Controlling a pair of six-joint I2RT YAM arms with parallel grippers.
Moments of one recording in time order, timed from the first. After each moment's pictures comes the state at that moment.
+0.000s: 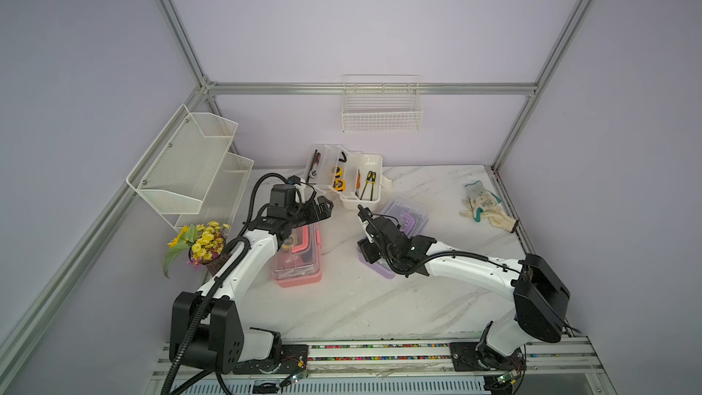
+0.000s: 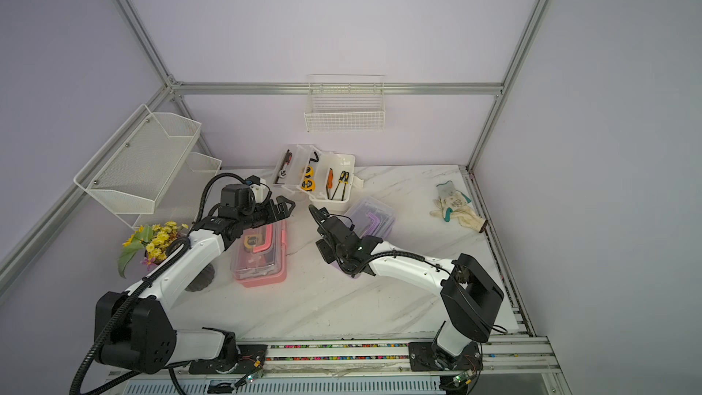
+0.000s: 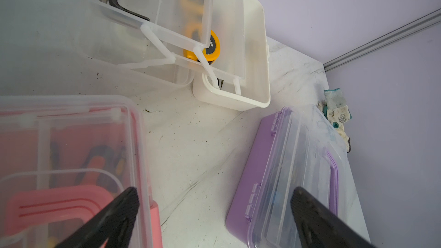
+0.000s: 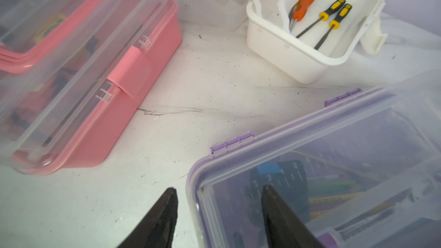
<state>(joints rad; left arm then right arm) -0.17 1.35 1.02 -0.32 0.28 -0.49 0.94 1.63 1.14 -0.27 0.33 0.20</state>
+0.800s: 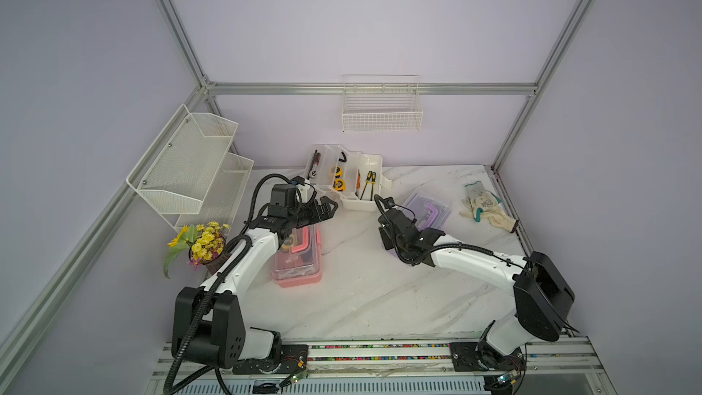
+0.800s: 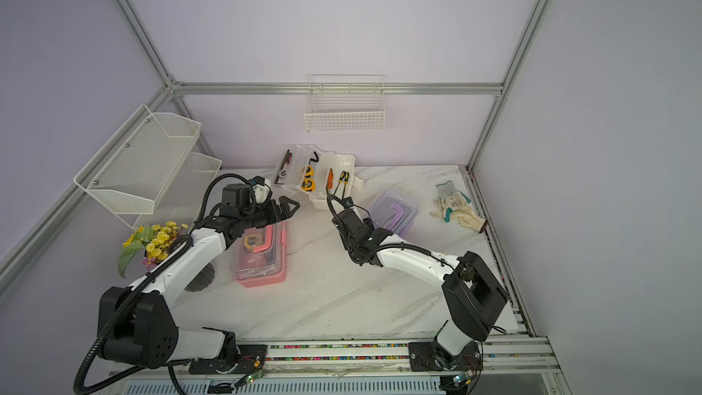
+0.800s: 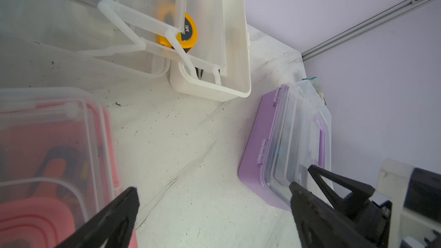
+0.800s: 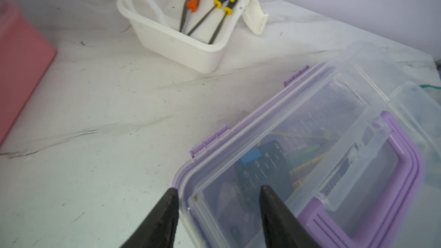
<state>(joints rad) -0.16 1.38 1.02 -0.29 0.40 -0.51 0.75 1.59 1.09 -0.33 0.50 0.28</state>
